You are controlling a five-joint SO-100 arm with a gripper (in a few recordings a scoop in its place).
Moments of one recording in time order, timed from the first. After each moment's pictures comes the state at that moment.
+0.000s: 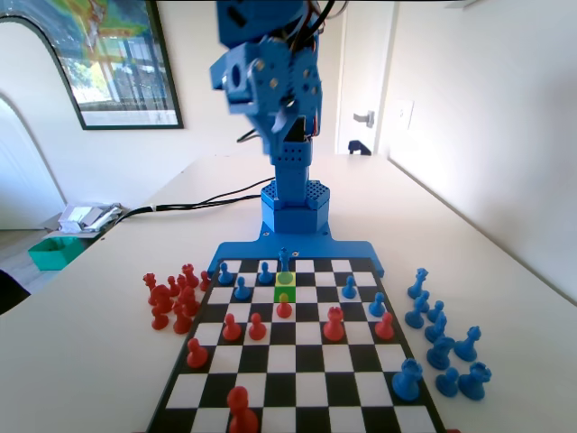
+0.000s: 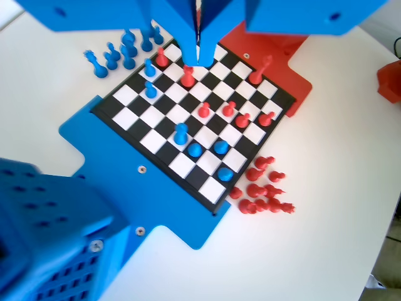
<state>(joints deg) 11.9 126.0 116.7 90.0 -140.9</state>
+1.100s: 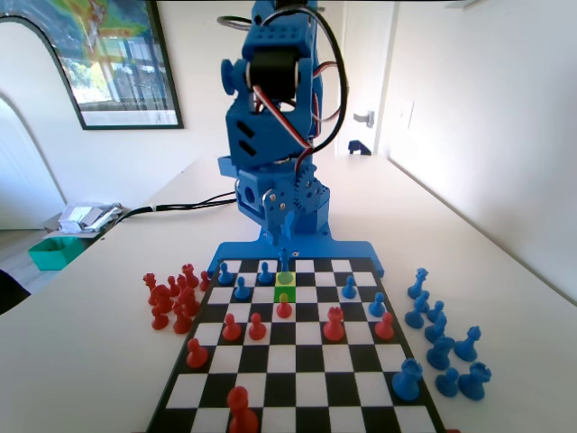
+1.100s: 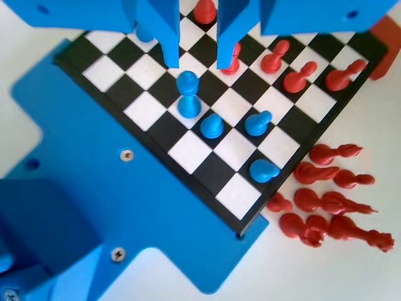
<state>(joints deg) 8.3 109.7 138.3 58.8 -140.4</state>
